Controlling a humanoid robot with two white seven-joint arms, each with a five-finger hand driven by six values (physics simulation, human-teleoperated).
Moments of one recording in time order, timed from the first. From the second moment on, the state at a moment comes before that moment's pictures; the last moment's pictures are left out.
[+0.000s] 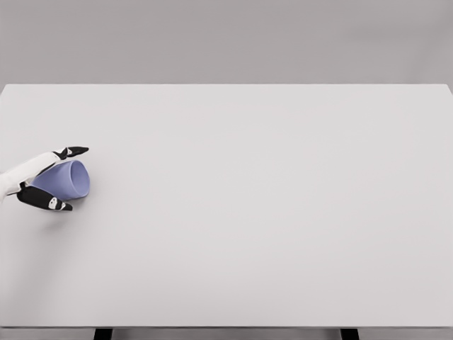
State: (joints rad) left arm -0.14 1.03 -0.42 -1.64 0.12 0.01 -0.26; right arm 0.04 0.00 -0.22 0.09 -0.30 -0.32 -0.02
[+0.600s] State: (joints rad) left arm -0.14 1.02 -0.42 -1.65 0.11 0.02 -0.26; right arm 0.04 0.00 -0.22 0.09 -0.30 -0.32 -0.02
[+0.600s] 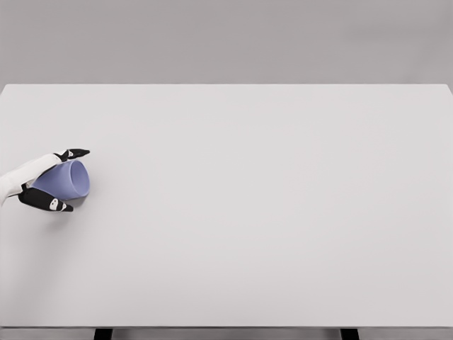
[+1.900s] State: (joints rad) left arm -0.19 1.02 -0.39 -1.66 0.11 0.00 -0.27; right arm 0.04 0.00 -0.22 0.09 -0.30 -0.32 -0.02
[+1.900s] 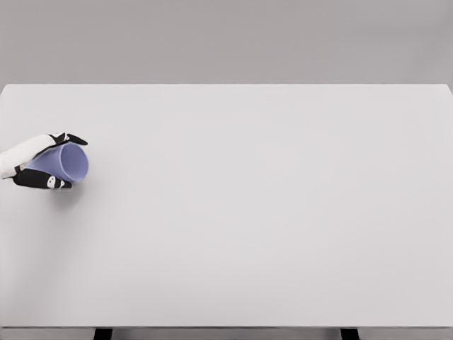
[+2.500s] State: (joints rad) left arm -0.21 0.98 -0.37 -1.67 0.11 0.00 -0.27; right arm 0.04 0.00 -0.22 0.09 -0.30 -0.32 -0.02
